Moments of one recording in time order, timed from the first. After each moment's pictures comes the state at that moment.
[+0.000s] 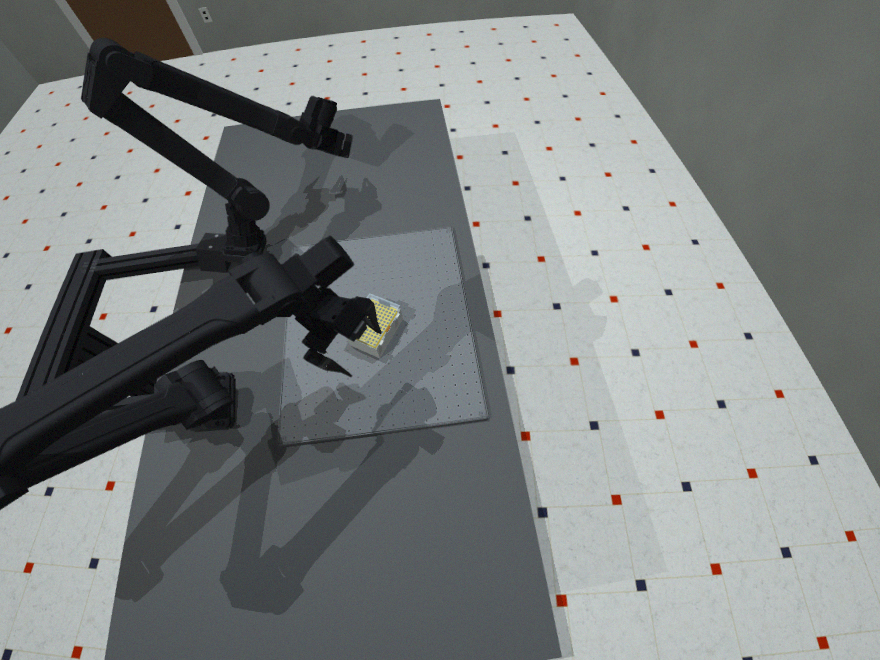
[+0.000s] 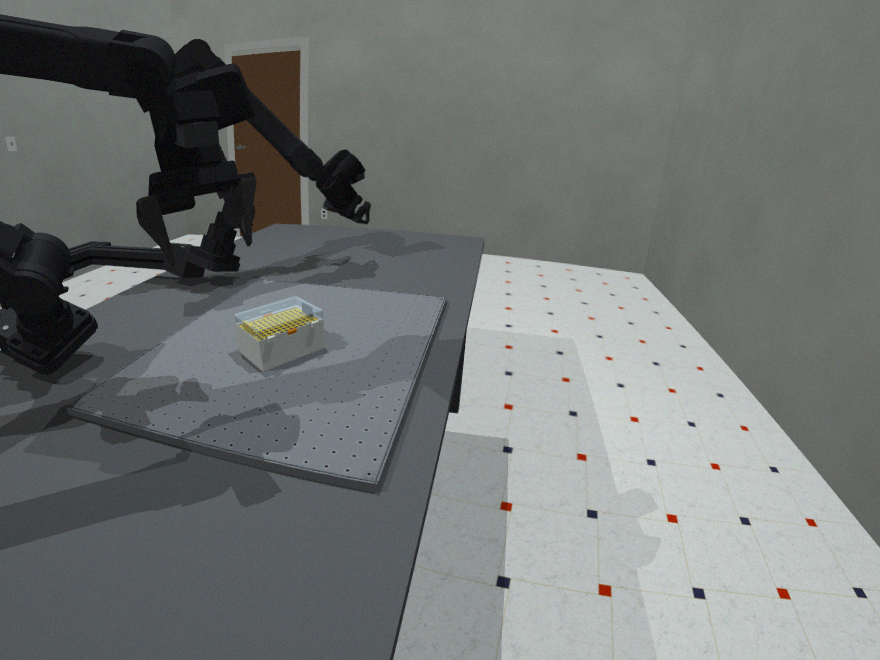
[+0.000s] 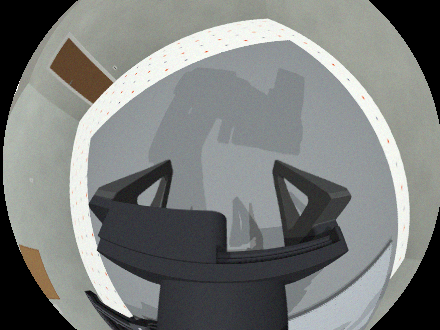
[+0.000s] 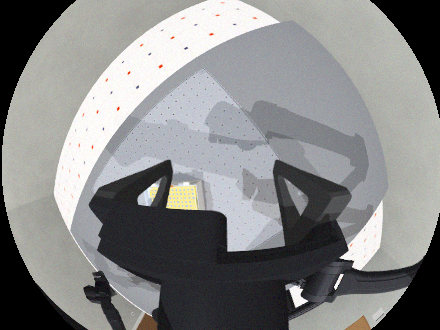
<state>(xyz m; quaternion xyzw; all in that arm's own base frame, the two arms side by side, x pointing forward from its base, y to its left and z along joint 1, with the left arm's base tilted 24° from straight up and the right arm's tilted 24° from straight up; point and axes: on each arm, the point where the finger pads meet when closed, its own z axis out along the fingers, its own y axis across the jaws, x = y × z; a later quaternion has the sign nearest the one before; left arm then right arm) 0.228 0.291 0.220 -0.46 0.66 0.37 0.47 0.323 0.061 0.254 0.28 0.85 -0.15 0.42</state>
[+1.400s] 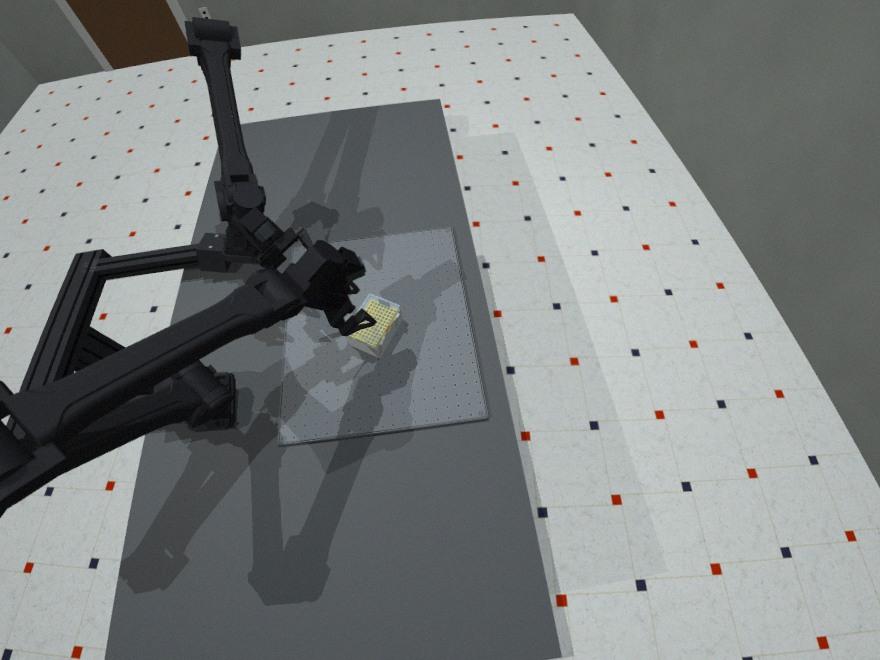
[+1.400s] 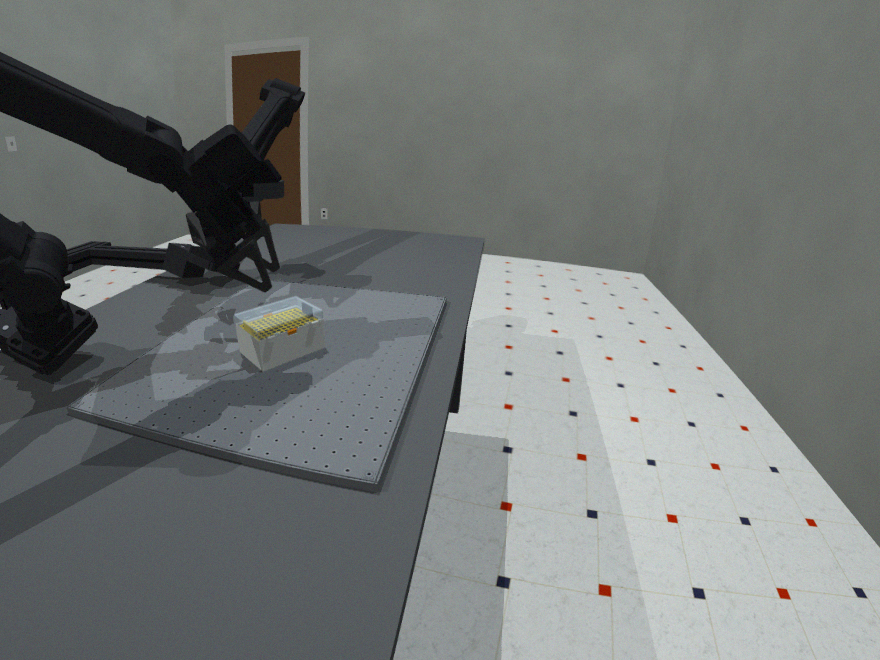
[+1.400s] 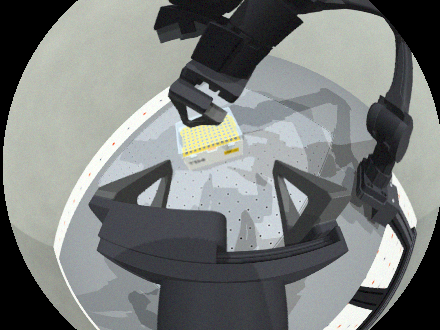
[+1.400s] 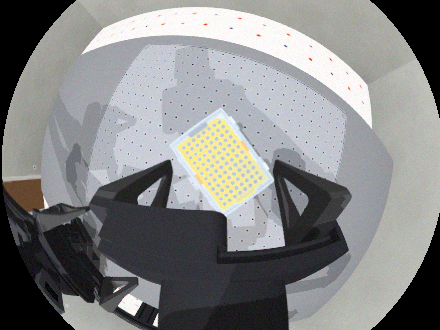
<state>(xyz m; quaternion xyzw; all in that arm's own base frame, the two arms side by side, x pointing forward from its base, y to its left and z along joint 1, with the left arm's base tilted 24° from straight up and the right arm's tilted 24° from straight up) 0.197 -0.264 0.096 0.47 0.70 0.00 0.54 0.341 0.180 0.130 -0.22 0.88 -0.11 0.39</state>
